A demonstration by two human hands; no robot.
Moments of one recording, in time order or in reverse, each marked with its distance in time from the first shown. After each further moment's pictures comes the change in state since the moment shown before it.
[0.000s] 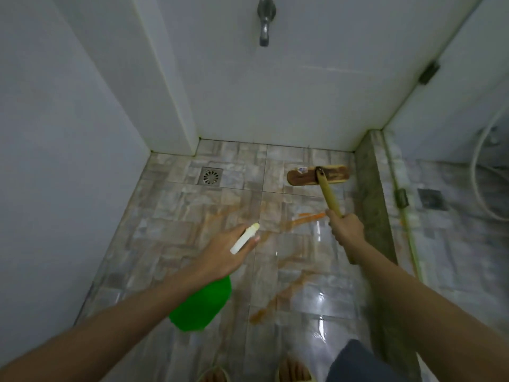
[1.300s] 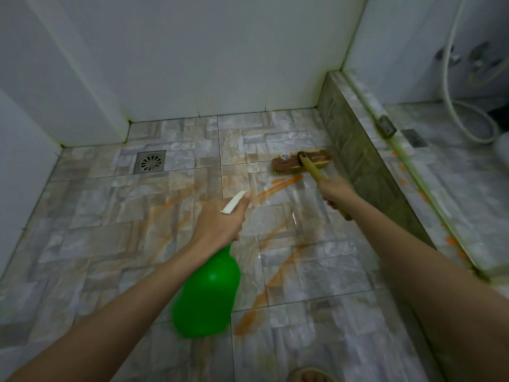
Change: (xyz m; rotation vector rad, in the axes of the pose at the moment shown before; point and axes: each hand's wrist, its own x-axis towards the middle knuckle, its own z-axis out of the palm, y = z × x) left_hand 0.090 -0.073 0.142 -0.193 0.141 -0.059; right_hand 0.113 0.115 0.055 -0.073 0.061 -0.009
